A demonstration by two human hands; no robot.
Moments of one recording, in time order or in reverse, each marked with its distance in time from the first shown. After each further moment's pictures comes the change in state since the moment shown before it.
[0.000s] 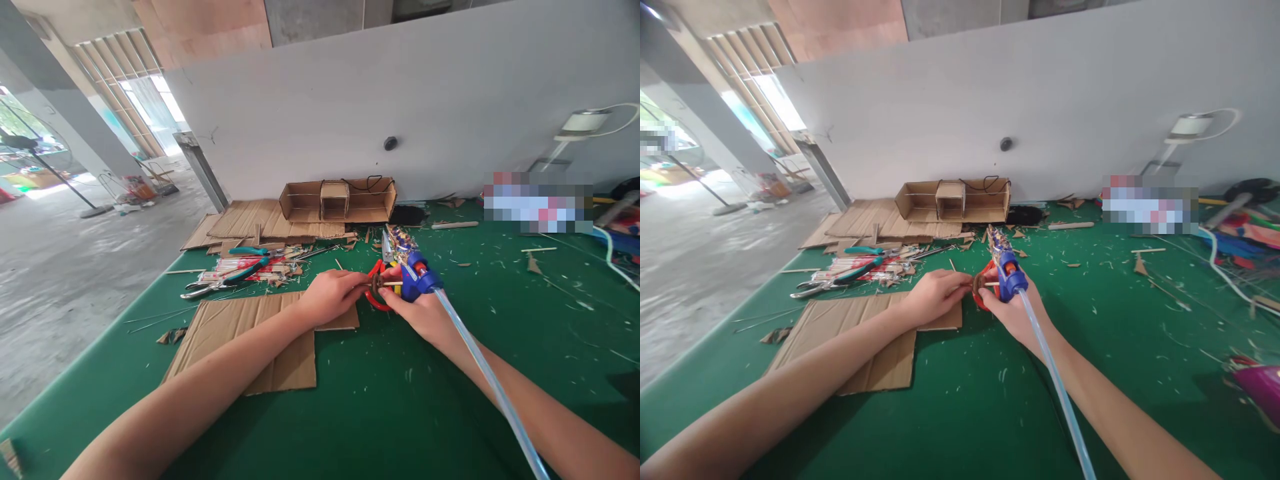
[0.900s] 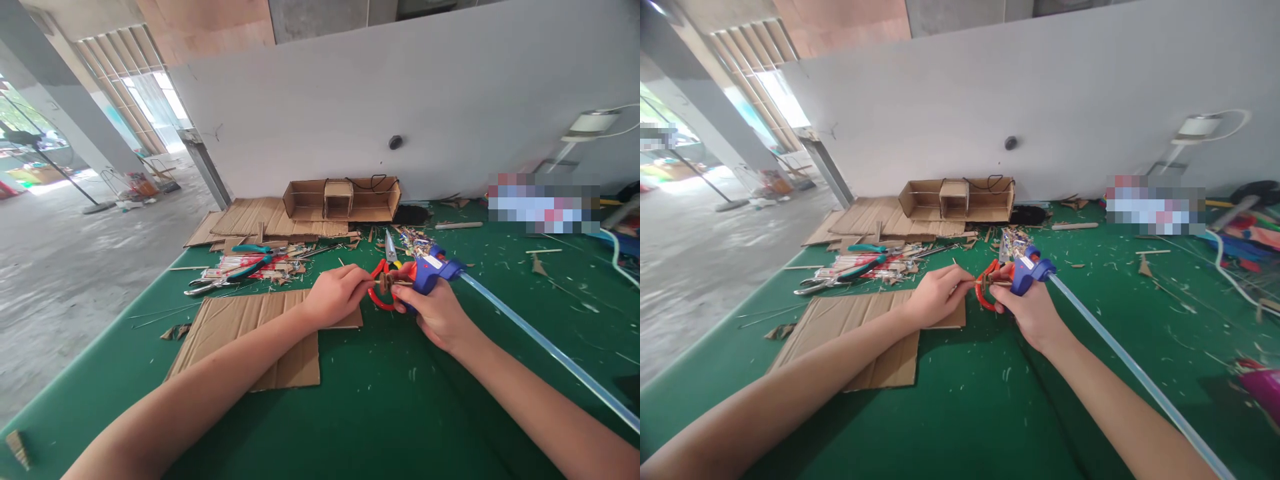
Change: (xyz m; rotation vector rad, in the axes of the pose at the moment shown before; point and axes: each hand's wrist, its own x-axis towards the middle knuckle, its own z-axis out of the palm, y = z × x) left_hand -0.002 0.008 -0.001 -0.008 0.167 0.018; right_hand -0.001 -0.012 -0.001 0.464 -0.012 0.264
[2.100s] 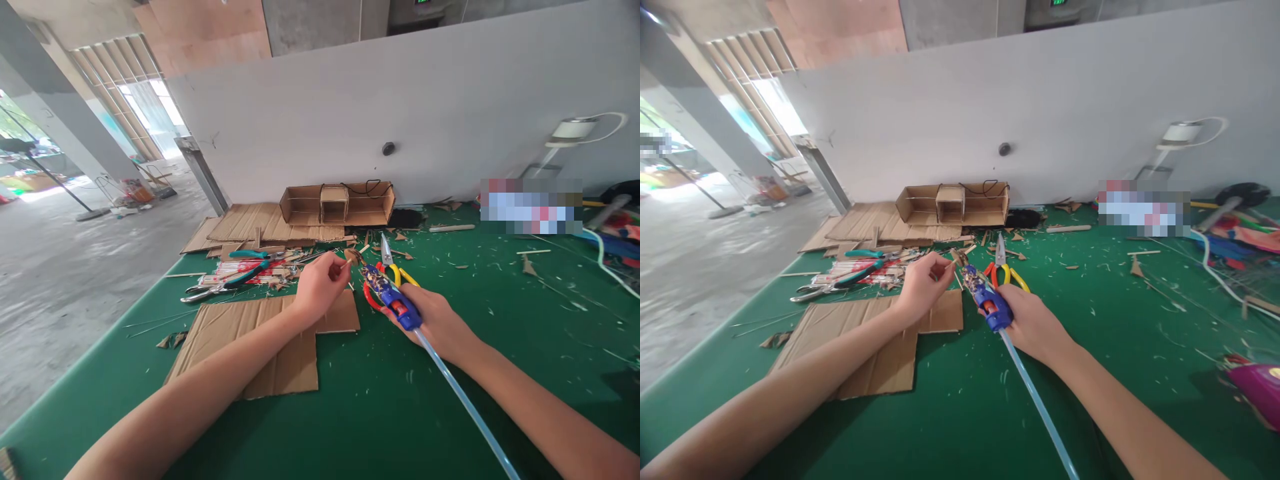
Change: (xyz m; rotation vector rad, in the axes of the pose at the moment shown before) left_hand 0.006 -0.010 -0.004 -0.075 0.236 -0.450; right_hand -0.010 -0.004 -0.025 -1.094 -0.281 -0.534
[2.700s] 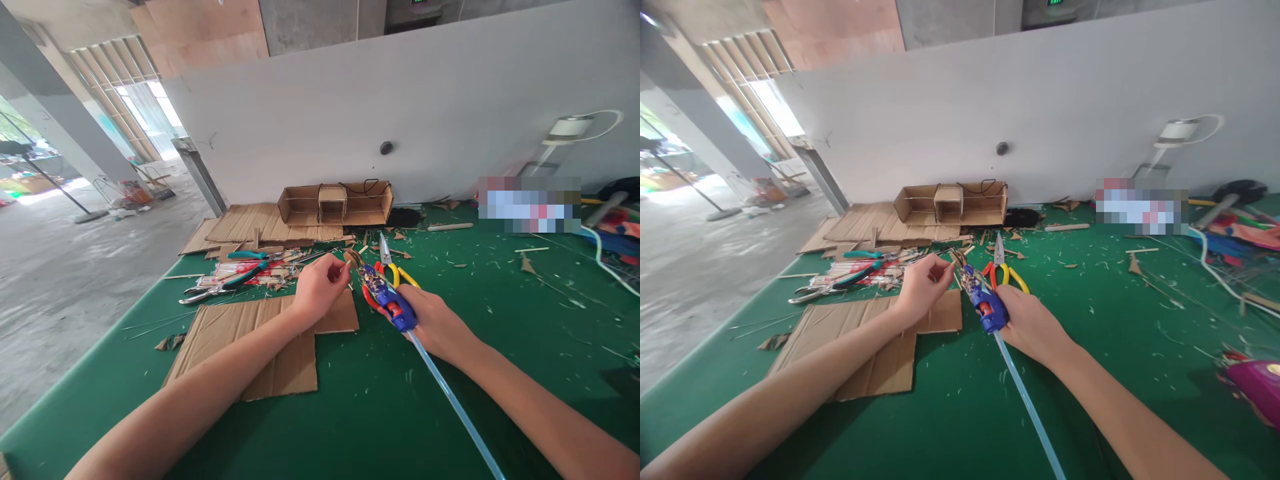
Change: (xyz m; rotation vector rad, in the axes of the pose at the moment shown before) left_hand -0.002 0.005 -0.001 0.008 -0.015 -0.027; right_hand -0.001 -0.003 -0.002 -0.095 -0.065 0.019
